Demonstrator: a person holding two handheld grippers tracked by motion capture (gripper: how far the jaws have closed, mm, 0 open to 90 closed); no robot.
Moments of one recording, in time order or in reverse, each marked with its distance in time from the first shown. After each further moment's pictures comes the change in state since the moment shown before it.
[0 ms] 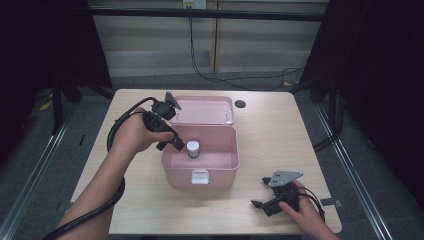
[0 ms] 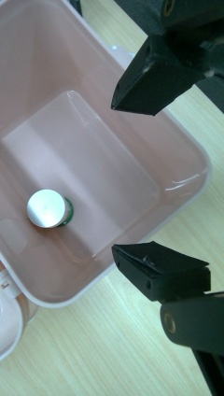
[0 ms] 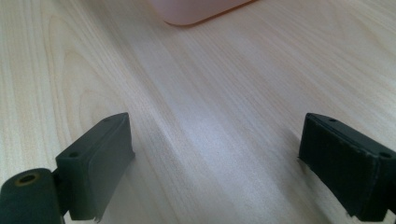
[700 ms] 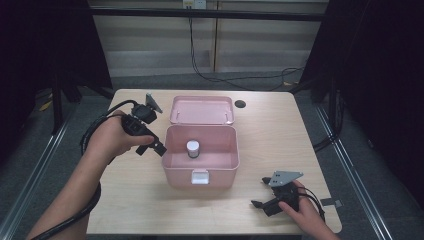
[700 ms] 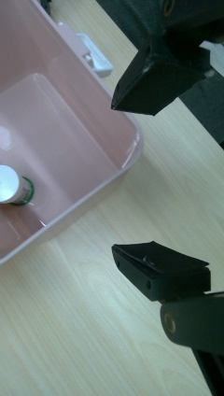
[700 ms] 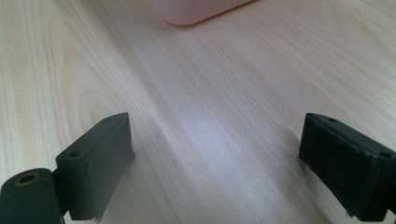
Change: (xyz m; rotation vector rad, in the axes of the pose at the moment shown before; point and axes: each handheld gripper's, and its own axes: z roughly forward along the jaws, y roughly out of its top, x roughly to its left) left arm 0.020 -0.034 -0.021 0.046 0.016 -0.037; right arm 0.000 0.000 0.000 0.000 0.000 0.001
